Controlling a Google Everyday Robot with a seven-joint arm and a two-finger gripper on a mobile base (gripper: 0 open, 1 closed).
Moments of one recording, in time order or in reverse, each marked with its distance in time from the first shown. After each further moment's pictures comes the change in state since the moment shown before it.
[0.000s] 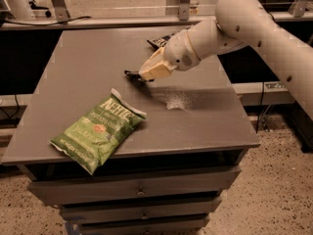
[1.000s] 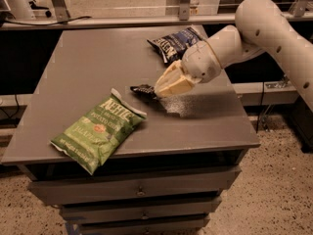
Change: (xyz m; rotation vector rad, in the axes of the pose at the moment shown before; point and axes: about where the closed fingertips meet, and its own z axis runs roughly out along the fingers) arm 0.030 0.062 -0.038 -0.225 -0.042 -0.134
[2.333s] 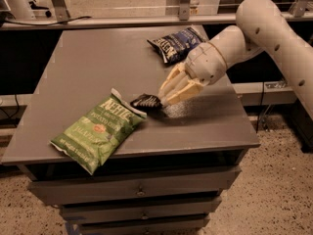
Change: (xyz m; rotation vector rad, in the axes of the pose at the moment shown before) arm -0.003 0.031 -0.007 -0.163 -0.058 -0.133
